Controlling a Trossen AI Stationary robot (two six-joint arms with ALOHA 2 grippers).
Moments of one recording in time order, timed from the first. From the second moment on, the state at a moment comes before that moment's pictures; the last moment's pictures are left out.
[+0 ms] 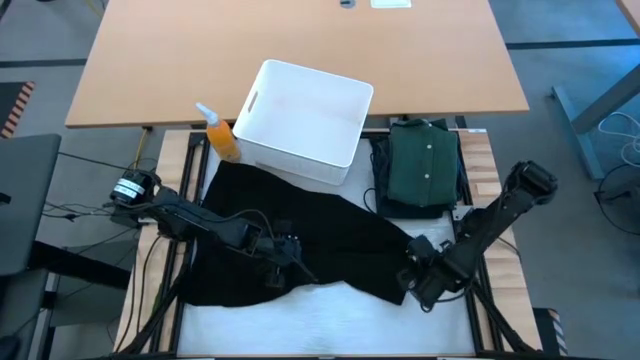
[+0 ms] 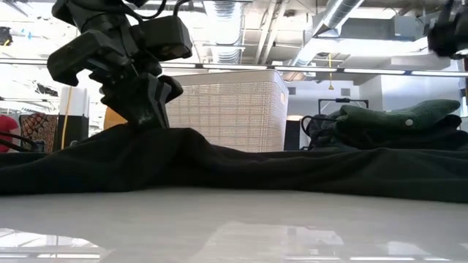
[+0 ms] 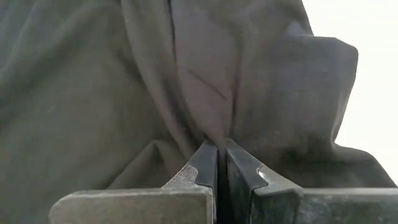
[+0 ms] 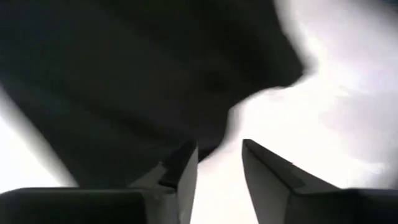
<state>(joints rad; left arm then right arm) -0.29 1.61 0.88 -0.23 -0.16 -0.13 0.78 1.43 0.91 -1.05 0.29 1.80</state>
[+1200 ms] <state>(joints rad) -0.24 1.63 0.89 -0.12 -0.25 -0.11 1.01 1.46 1.04 -1.01 0.08 1.79</state>
